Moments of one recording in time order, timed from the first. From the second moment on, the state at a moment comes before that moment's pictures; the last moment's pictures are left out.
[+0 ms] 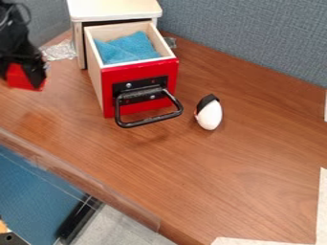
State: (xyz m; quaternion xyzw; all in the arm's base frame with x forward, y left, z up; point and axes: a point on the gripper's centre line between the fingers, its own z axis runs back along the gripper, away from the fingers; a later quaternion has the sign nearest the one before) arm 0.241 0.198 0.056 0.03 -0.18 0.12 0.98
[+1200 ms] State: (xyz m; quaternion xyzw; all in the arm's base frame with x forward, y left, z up) arm 0.218 0.215 0.051 0.03 -0.16 0.09 0.98
